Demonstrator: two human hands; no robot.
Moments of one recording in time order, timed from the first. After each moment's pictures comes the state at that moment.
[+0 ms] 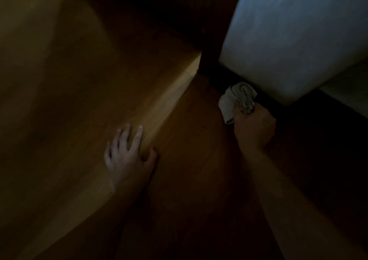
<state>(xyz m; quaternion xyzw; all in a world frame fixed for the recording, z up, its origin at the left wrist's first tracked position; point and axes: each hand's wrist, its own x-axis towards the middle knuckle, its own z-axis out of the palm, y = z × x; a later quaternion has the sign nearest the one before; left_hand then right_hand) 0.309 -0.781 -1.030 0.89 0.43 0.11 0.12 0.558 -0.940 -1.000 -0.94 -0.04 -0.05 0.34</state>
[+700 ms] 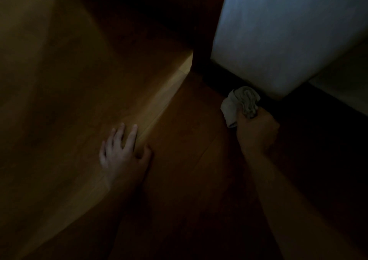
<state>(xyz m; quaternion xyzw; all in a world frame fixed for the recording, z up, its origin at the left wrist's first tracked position) 0.313 -0.784 -1.019 0.89 0.43 0.09 0.14 0.554 -0.969 -0.992 -0.94 -0.02 -0.02 0.34</state>
